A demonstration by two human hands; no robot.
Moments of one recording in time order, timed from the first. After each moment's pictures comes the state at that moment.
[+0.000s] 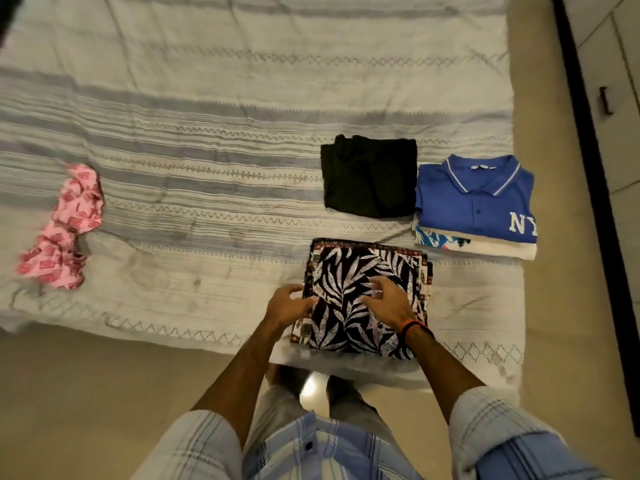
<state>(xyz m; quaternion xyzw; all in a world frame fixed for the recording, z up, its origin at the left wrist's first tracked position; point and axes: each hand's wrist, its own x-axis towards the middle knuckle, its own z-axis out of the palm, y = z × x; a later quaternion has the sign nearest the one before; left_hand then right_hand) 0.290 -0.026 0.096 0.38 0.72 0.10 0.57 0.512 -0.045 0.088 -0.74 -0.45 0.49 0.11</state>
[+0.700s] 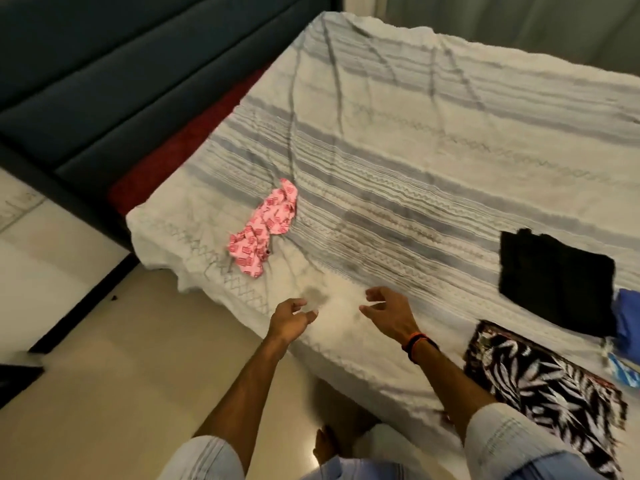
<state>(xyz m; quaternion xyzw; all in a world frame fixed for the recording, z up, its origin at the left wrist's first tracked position) -0.094 -0.058 0.144 0.21 0.78 0.31 0.50 0.115 0.023 0.139 -0.60 -0.61 0.50 0.12</state>
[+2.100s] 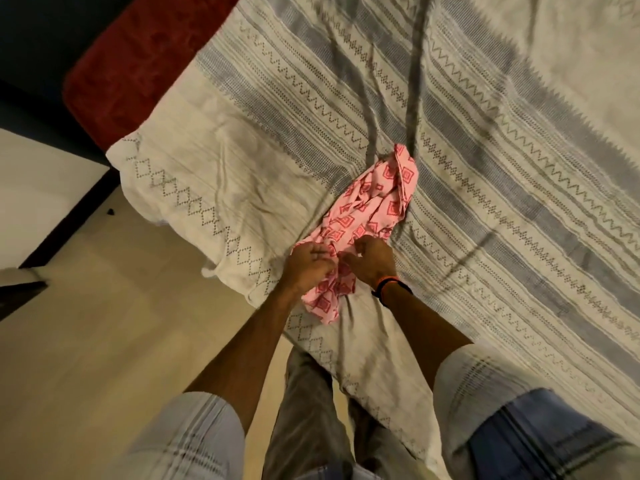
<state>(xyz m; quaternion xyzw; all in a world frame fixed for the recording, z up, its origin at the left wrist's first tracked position) -0.411 0.192 -0.005 0.11 0.78 0.26 0.56 -0.291 0.271 -0.020 -0.60 -0.65 0.45 -0.13</state>
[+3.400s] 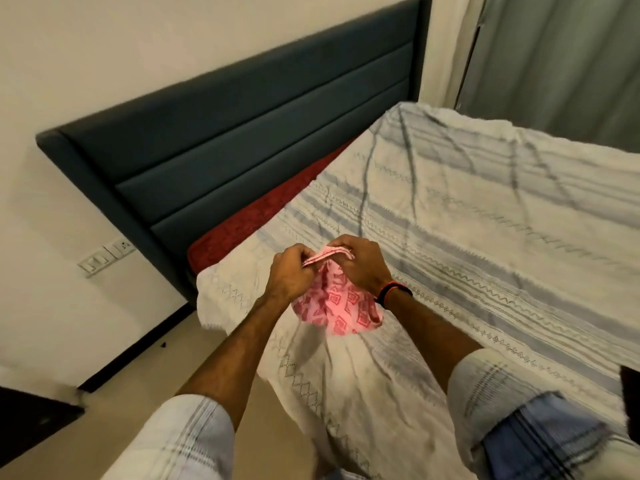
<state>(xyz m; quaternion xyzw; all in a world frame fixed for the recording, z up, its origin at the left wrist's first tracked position) -0.308 0.114 0.271 0.41 0.84 0.29 0.22 -0.179 0.214 0.241 -0.34 -0.80 0.41 0.26</state>
